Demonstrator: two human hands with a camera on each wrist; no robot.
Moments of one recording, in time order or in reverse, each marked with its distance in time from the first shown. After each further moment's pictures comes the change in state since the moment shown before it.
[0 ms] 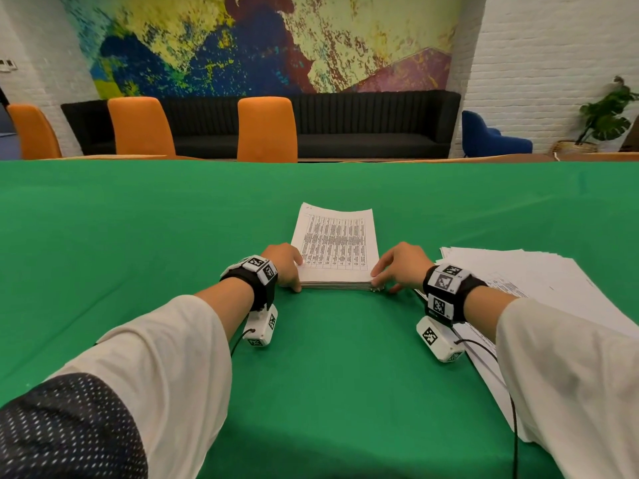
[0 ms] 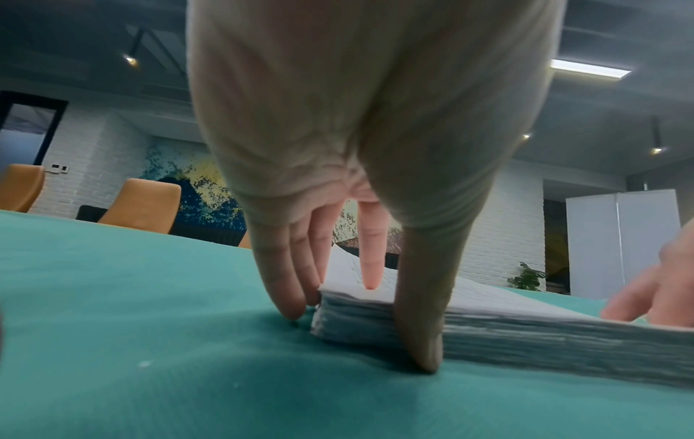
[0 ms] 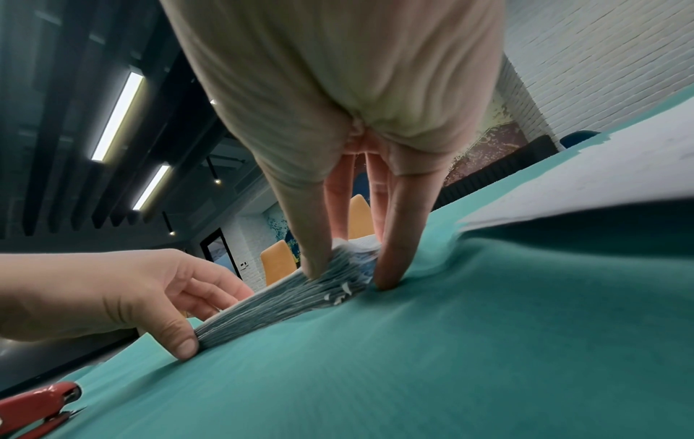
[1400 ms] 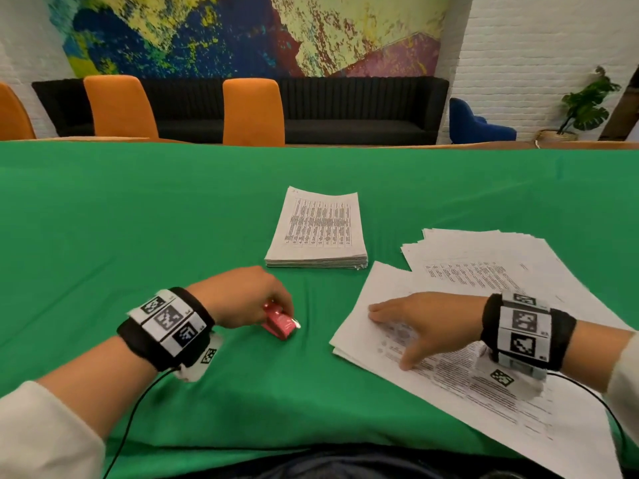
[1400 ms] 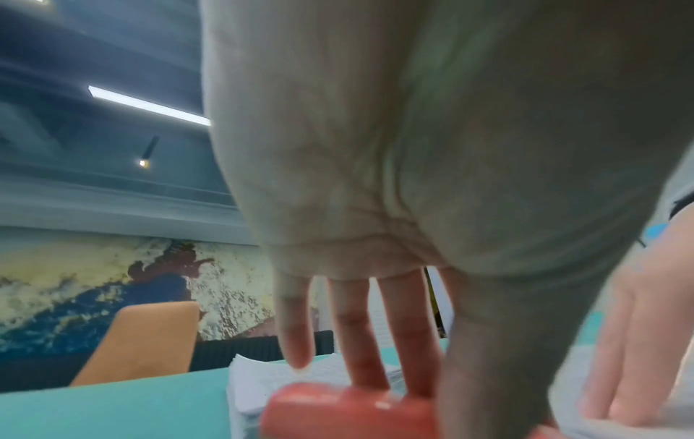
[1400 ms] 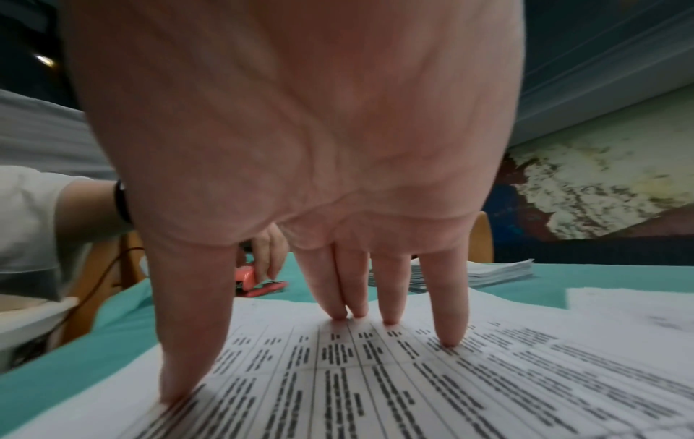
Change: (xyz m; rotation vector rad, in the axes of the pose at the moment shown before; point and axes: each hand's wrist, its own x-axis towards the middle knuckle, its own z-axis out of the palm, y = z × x) left_hand -0.128 -0.023 0.004 0.310 -0.098 0.562; right_hand -0.154 0.007 -0.020 -0.820 -0.547 -0.350
